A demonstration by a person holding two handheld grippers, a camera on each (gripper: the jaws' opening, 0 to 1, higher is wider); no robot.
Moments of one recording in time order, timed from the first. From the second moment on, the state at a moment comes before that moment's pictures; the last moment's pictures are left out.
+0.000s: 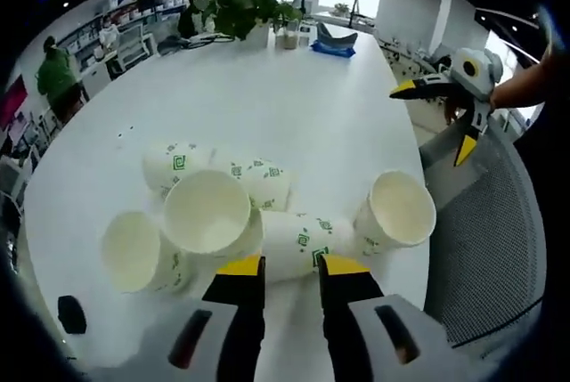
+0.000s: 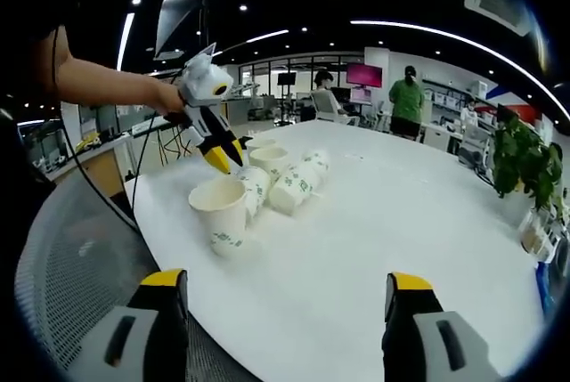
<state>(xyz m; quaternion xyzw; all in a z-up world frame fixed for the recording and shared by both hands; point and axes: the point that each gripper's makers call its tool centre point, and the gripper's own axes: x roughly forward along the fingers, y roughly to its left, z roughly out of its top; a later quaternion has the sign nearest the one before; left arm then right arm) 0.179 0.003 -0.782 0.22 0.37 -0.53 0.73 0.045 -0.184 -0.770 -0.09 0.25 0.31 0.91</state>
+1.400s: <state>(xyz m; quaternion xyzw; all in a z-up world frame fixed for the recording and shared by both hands) 0.169 -0.004 -0.810 0.17 0.41 -0.62 0.65 0.046 -0.191 -0.780 -0.10 0.28 0.30 0.91</state>
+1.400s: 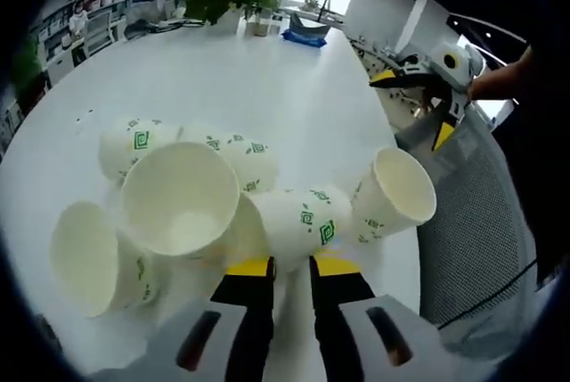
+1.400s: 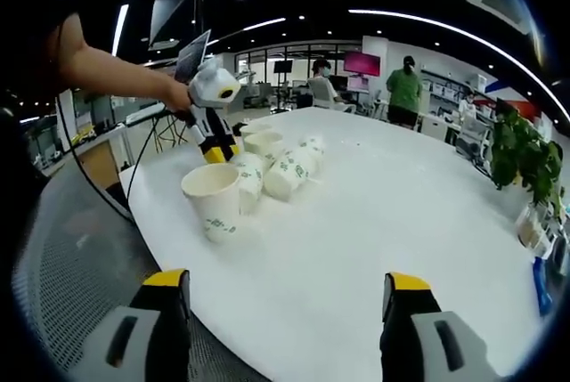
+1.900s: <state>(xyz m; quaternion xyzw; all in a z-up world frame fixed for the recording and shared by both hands) 0.142 -0.007 -0.791 0.16 0.39 -0.64 0.64 0.045 -0.191 -0.783 -0.11 0.28 0.30 0.90</state>
